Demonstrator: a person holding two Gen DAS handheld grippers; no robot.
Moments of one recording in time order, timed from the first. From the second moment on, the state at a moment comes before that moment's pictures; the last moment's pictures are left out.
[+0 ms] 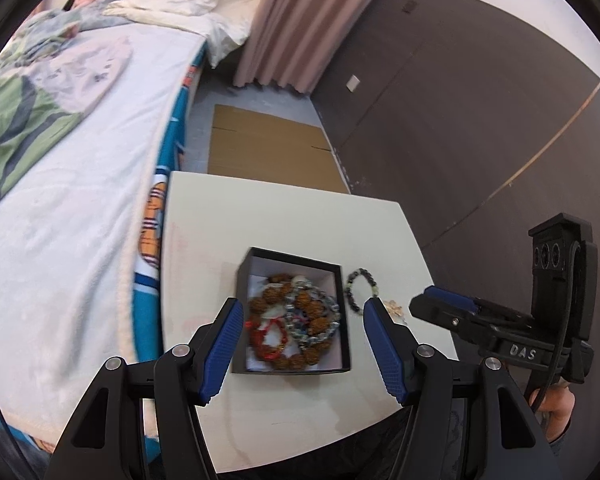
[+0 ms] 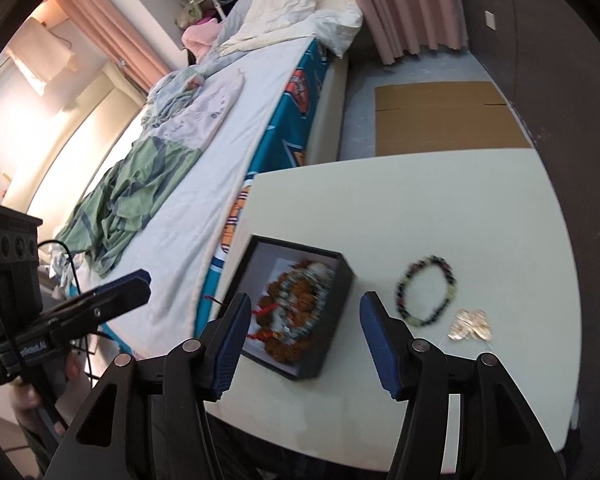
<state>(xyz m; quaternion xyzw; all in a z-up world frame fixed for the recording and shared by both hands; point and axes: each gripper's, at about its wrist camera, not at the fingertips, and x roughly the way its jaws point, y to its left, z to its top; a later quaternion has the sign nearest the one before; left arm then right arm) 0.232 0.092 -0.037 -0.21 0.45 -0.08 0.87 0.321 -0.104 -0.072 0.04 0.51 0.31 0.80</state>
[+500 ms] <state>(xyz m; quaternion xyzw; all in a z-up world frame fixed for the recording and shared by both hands) 0.270 0.009 -0.045 -0.15 0.48 -0.12 0.85 0.330 -0.200 -0.094 0.10 0.52 0.24 0.81</state>
